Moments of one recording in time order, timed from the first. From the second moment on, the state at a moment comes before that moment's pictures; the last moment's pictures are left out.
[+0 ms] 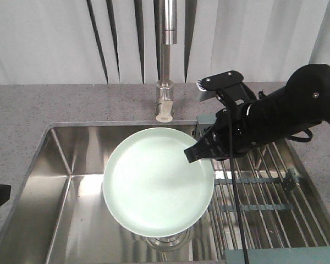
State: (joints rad) left arm -0.30 0.78 -0.73 0.12 0.83 -0.24; right arm 0.41 1.52 -1.20 0.38 0.78 -0.35
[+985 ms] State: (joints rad) left arm -0.30 0.78 -0.73 0.12 0.83 -0.24; right arm 0.35 1.77 -1.55 0.38 0.85 -0.37
